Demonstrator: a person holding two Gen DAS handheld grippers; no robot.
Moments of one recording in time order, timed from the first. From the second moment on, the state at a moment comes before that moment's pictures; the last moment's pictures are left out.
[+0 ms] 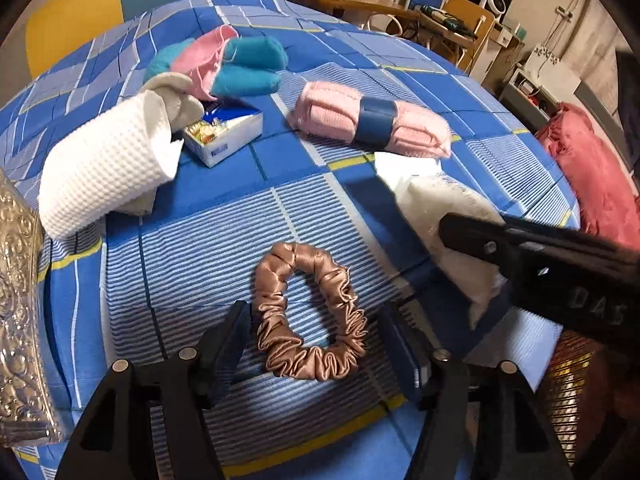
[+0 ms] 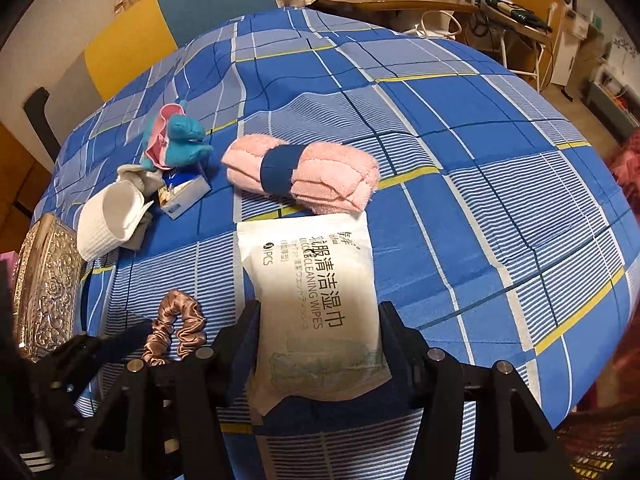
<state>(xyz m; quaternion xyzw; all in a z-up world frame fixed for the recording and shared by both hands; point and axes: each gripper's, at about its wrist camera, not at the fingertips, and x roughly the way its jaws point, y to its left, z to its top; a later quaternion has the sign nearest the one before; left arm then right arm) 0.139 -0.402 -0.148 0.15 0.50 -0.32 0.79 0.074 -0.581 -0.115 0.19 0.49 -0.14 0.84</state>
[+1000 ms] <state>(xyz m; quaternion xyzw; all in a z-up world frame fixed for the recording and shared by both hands) 0.114 -0.203 -0.058 0.03 0.42 -0.31 0.85 0.074 -0.557 -0.114 0.15 0.49 -0.12 0.85</state>
